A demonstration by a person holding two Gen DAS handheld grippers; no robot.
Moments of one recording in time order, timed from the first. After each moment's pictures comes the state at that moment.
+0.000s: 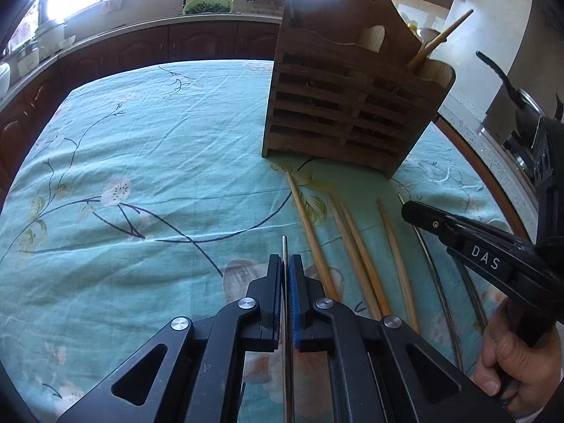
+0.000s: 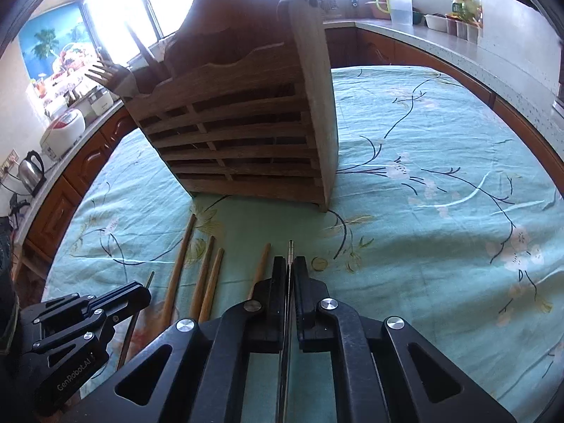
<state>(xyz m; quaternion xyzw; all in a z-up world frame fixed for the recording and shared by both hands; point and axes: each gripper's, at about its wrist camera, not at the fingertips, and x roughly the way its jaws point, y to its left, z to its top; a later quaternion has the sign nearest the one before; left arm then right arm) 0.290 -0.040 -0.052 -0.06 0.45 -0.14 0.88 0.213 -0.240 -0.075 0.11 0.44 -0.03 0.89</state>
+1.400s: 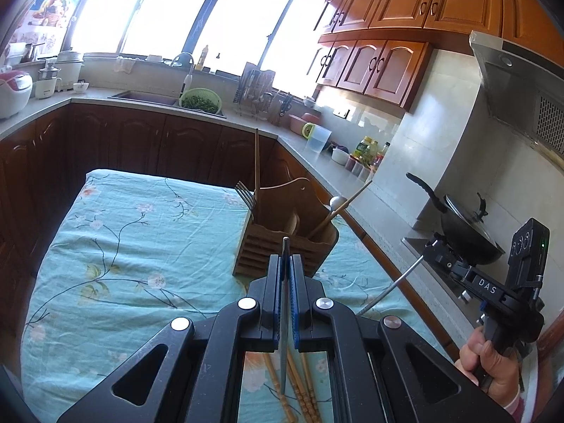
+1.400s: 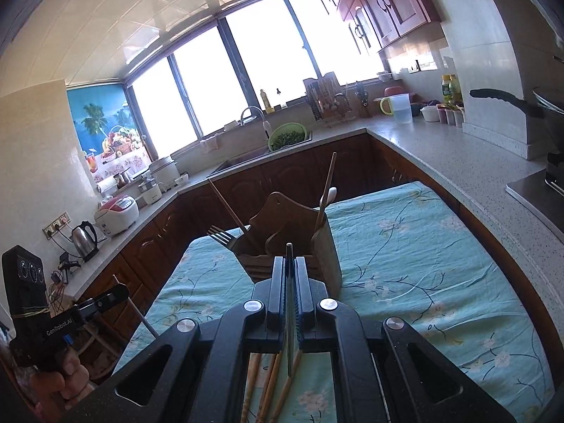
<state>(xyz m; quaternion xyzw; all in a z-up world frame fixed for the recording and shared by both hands) 0.157 0.041 0.103 -0.15 0.27 -0.19 0.93 0.111 -0.258 0.087 0.14 0.24 0.01 0.96</state>
